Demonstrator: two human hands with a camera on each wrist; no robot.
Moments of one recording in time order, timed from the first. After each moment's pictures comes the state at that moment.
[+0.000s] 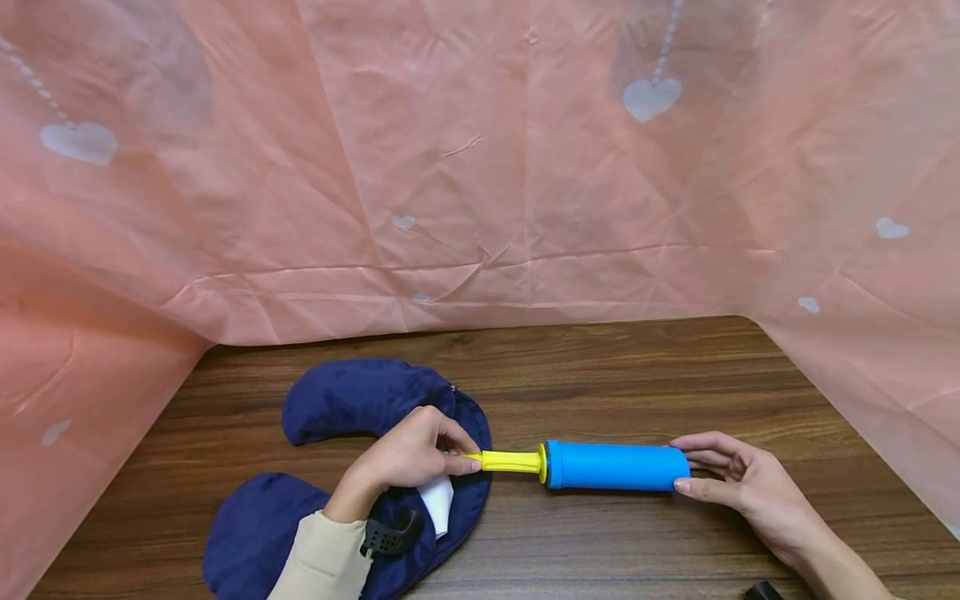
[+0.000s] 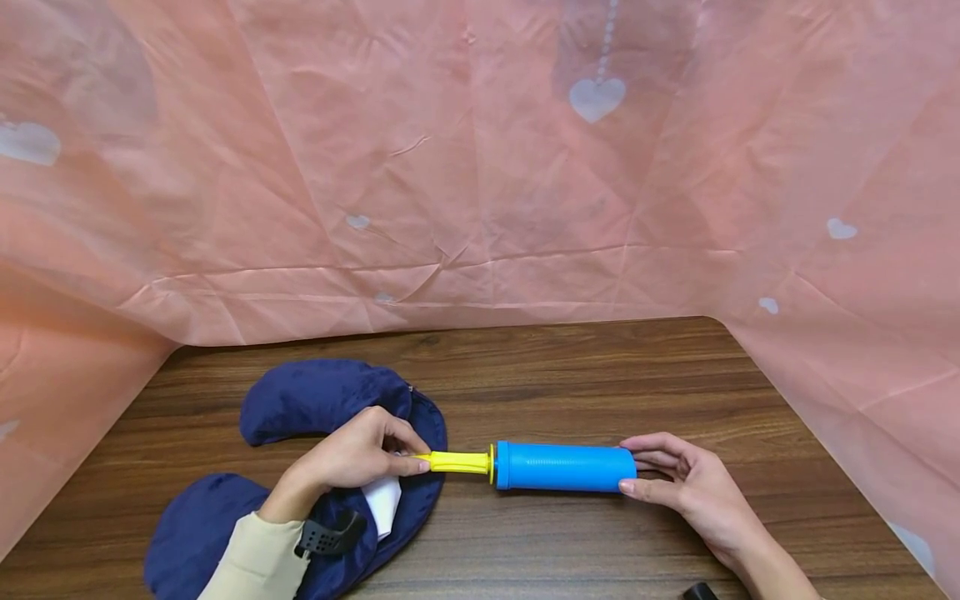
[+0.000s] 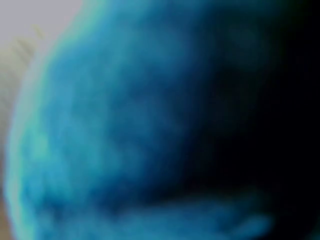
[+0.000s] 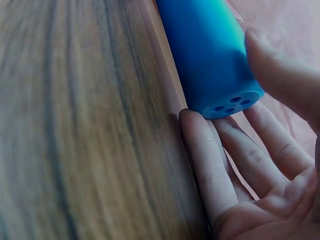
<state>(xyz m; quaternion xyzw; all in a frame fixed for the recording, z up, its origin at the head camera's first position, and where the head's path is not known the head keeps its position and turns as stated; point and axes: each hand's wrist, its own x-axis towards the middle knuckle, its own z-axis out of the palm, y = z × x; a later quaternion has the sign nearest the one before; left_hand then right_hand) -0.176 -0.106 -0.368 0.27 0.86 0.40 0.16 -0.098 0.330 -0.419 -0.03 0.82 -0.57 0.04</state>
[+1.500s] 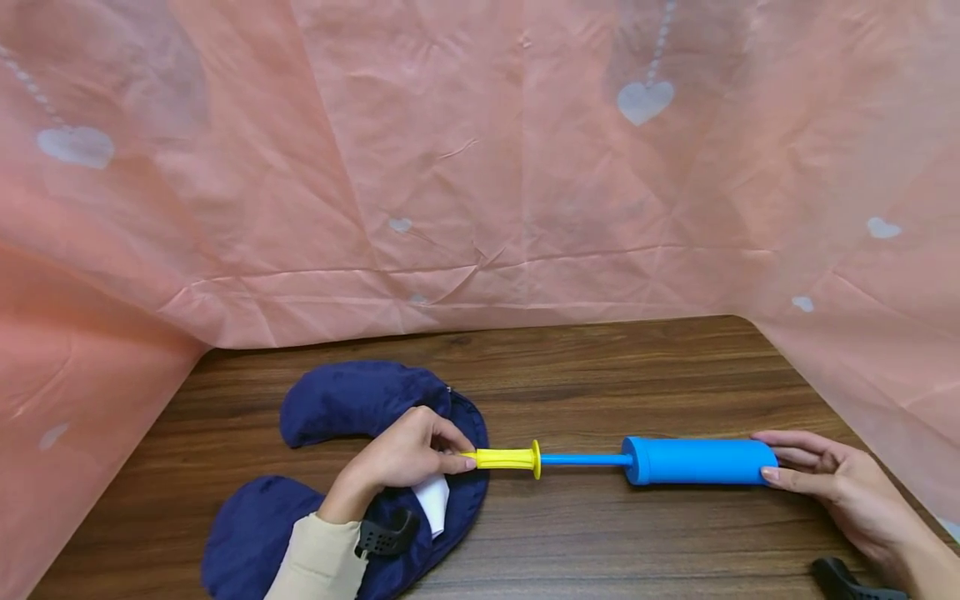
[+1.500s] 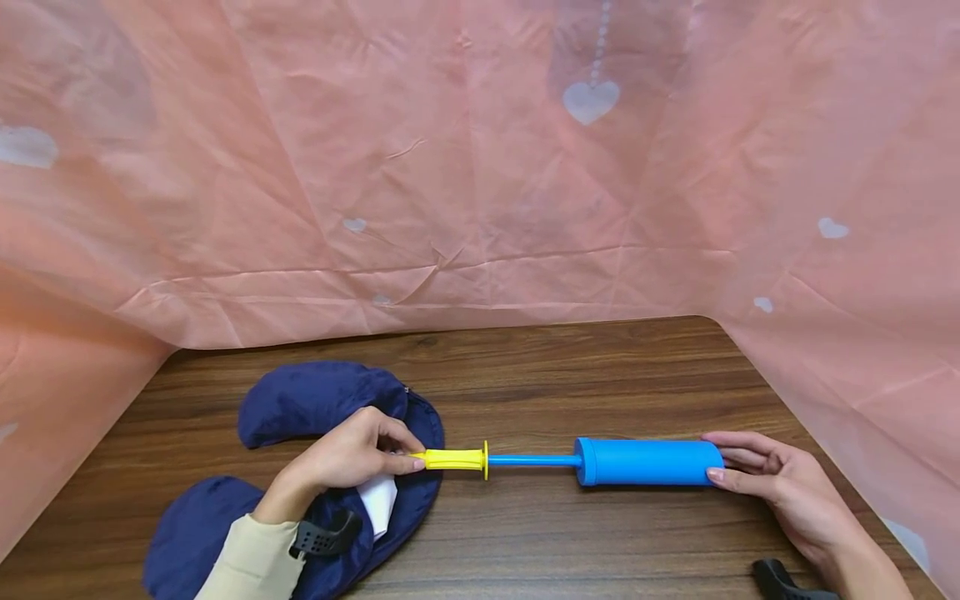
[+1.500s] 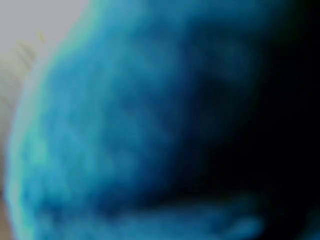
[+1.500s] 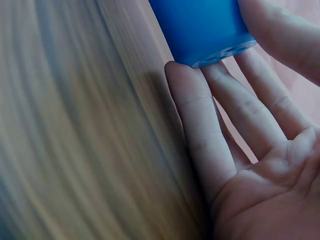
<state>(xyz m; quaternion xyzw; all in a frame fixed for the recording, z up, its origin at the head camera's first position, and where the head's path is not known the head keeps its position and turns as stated) -0.179 -0.112 -0.366 0.27 0.85 0.42 0.16 -0.096 0.430 -0.428 0.00 0.78 -0.63 0.05</state>
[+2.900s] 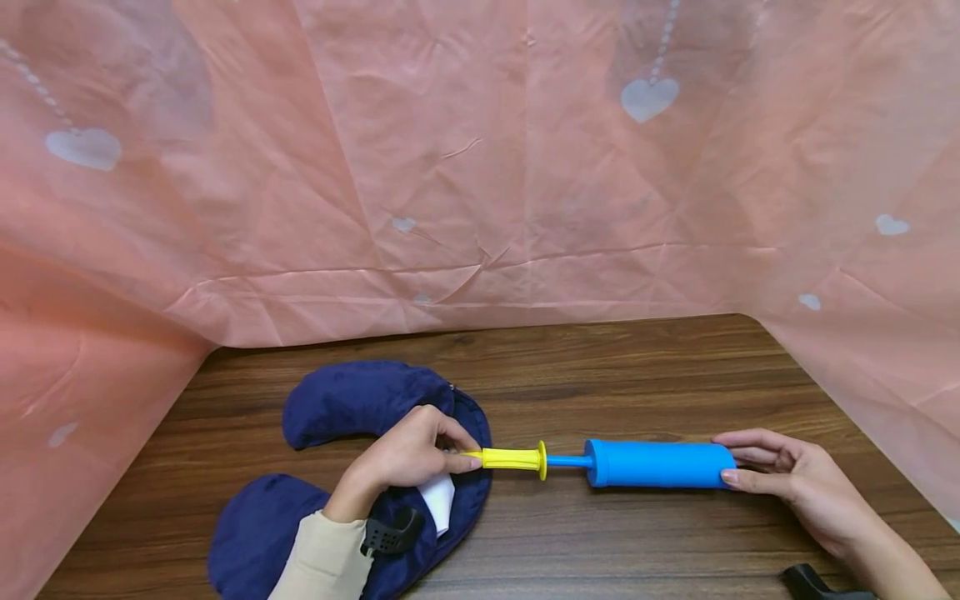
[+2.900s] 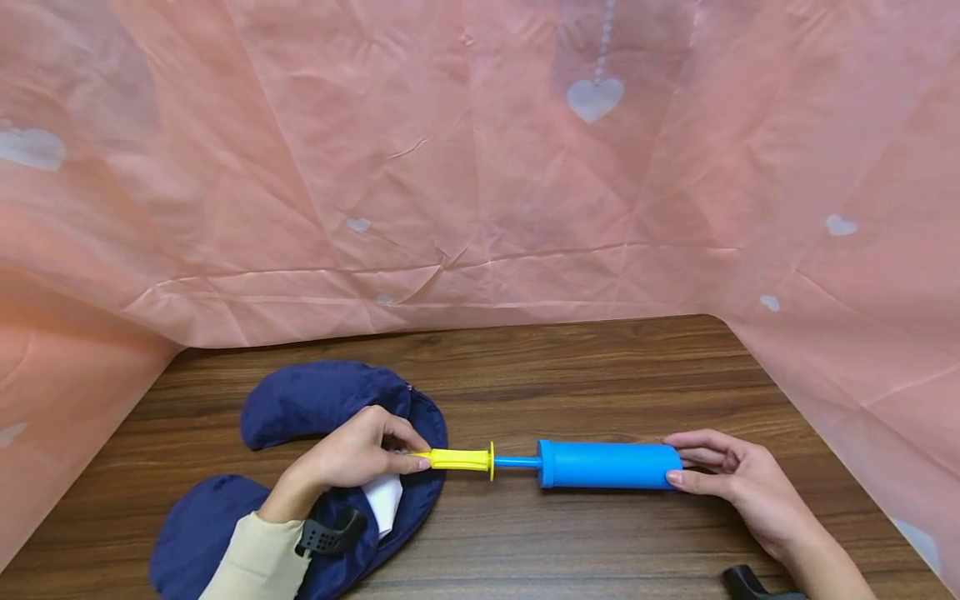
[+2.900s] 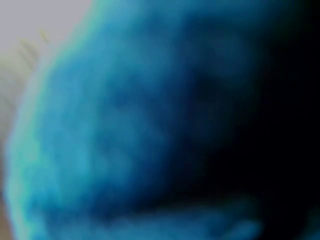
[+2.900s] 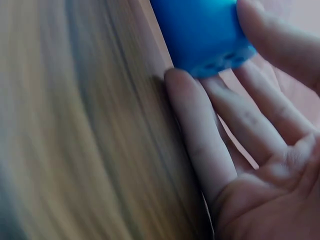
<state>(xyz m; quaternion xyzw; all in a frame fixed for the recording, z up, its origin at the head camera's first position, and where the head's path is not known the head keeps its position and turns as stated) -0.178 -0.111 -0.367 0.27 0.87 0.38 0.15 -0.103 0.383 -0.425 -0.03 0.79 -0.61 0.05</state>
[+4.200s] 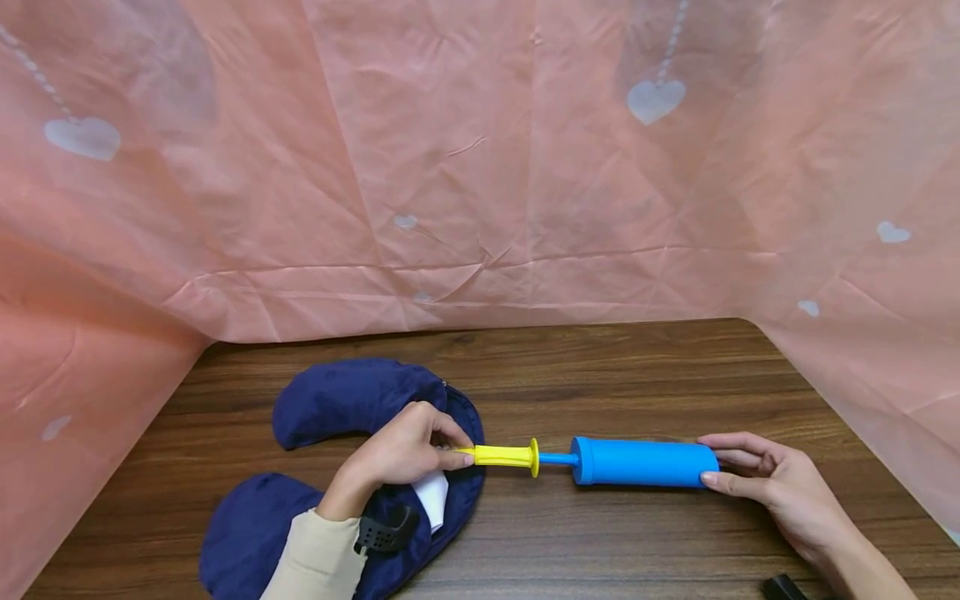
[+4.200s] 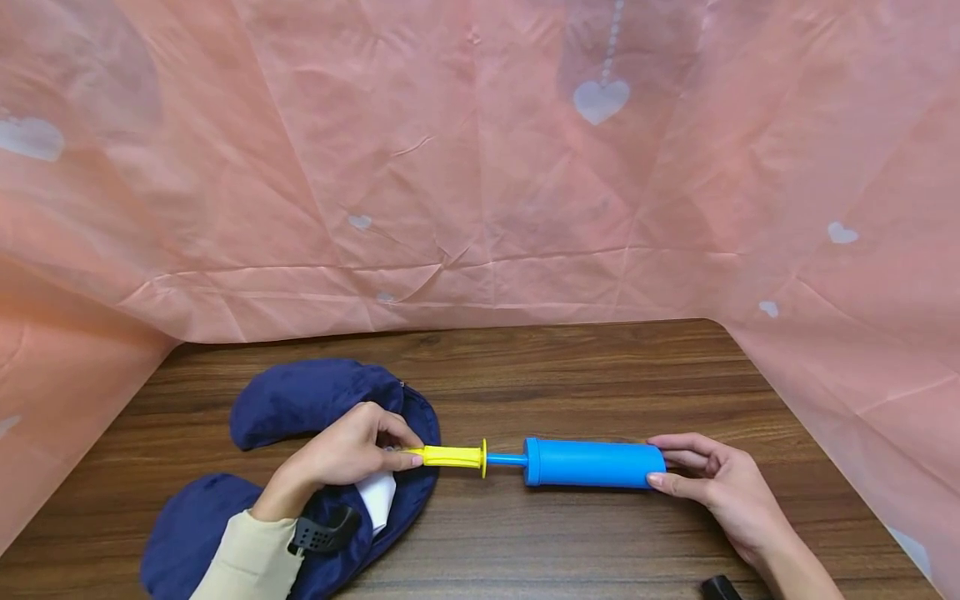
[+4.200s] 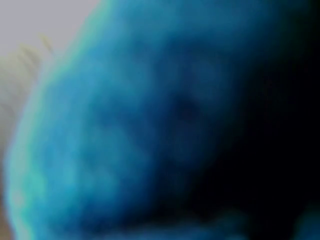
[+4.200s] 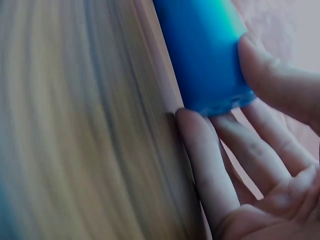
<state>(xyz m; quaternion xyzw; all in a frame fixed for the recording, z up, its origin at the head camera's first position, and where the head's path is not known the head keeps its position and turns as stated) -0.180 -0.116 -0.364 0.29 0.87 0.39 0.13 -0.102 0.356 -0.421 0.00 0.81 -0.58 0.02</state>
